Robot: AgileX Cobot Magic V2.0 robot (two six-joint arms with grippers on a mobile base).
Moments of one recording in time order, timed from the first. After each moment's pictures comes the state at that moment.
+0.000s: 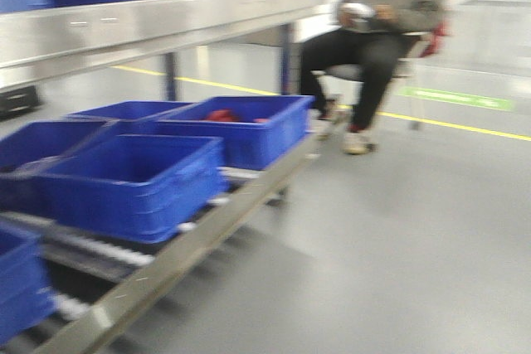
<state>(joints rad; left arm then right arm) -0.30 1.31 -1.57 -0.01 0.65 -0.17 0.21 1.42 -1.68 0.13 1.01 0.09</state>
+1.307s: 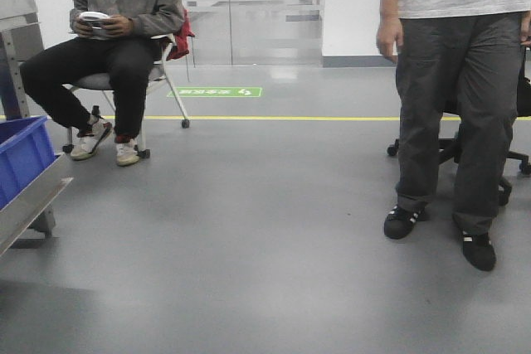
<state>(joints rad) -0.30 1.31 -1.57 -0.01 0.65 -0.17 0.21 1.42 -1.68 0.13 1.02 0.09</state>
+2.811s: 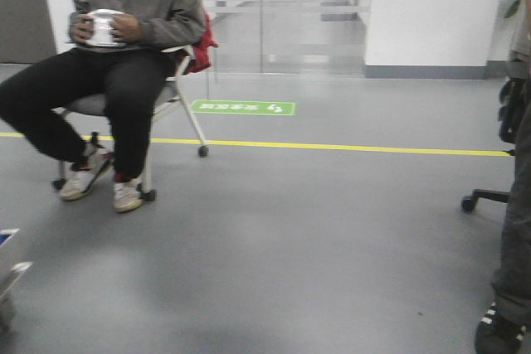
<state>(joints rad) -0.30 1.31 -1.57 -0.01 0.65 -0.17 0.21 1.42 -1.68 0.13 1.02 0.09</state>
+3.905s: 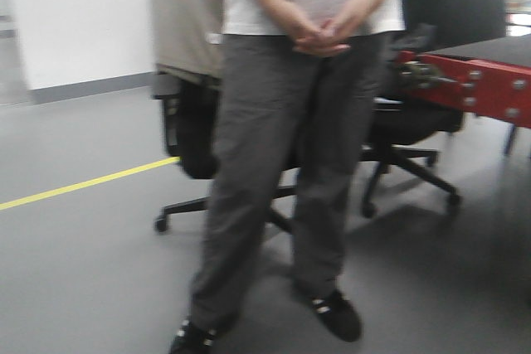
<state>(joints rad) -0.30 1.31 -1.56 0.01 0.65 -0.17 0.21 1.49 -1.68 0.15 0.96 0.09</state>
